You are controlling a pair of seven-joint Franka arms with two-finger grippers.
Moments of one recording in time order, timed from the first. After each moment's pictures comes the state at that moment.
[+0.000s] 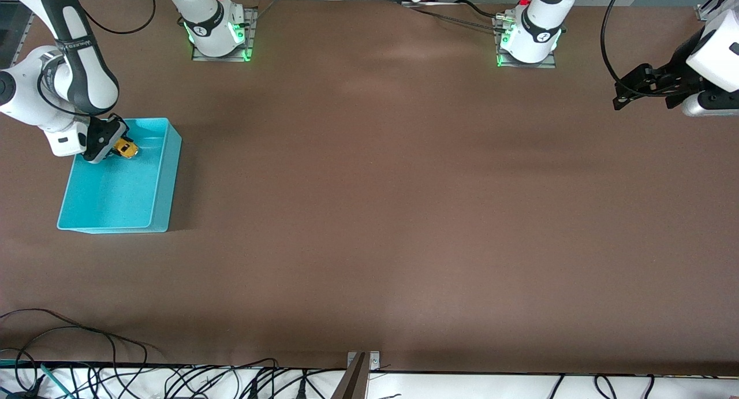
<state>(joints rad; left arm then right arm) 0.02 -0.03 -0.09 -1.54 -0.01 1.45 -0.13 0.03 0.23 -0.44 -2.42 0.10 2.54 -1.50</state>
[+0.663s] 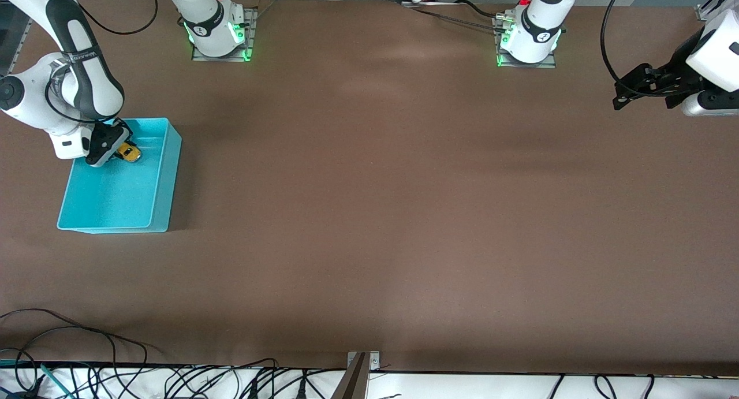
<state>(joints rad) 0.02 -0.03 -0.09 -1.54 -0.01 1.45 -0.13 0.03 0.27 -0.44 -2.42 0.15 2.59 -1.50</state>
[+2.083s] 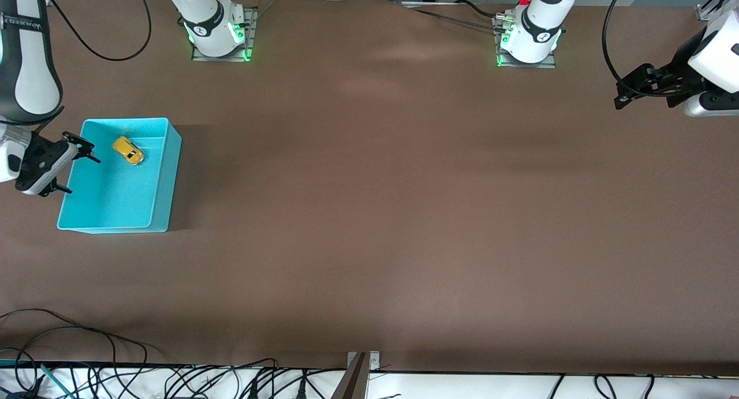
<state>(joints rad) 0.02 -0.03 -0.09 -1.54 -0.01 1.43 -0.13 0.11 0.20 -0.40 -1.92 0.16 2.13 -1.33</state>
